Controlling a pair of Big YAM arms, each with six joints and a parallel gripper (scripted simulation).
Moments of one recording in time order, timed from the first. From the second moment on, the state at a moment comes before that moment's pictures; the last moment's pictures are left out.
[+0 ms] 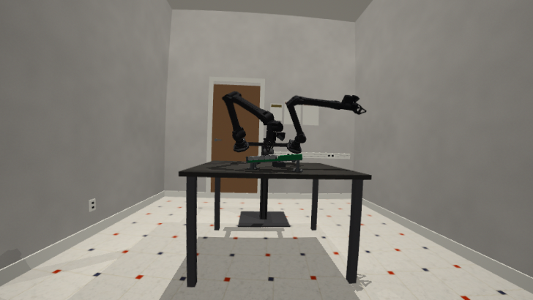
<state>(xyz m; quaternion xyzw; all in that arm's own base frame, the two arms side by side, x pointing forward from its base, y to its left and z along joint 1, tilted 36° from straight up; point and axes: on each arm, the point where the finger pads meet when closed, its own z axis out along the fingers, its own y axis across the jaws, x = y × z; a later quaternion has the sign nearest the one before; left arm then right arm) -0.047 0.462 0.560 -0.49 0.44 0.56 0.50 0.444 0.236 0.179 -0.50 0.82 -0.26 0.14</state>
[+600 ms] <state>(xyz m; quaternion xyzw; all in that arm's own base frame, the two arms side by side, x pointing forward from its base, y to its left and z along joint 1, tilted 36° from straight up) -0.047 0.462 0.560 -0.49 0.44 0.56 0.50 0.444 0.236 0.179 -0.38 0.88 -0.24 0.17</state>
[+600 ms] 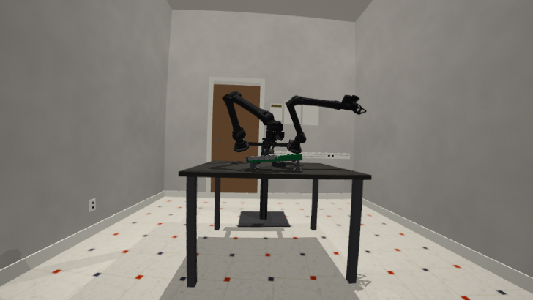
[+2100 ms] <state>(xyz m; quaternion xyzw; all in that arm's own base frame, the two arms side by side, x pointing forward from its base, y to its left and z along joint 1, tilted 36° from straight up) -0.047 0.462 0.560 -0.49 0.44 0.56 0.50 0.443 0.237 0.179 0.04 0.96 -0.14 0.26</state>
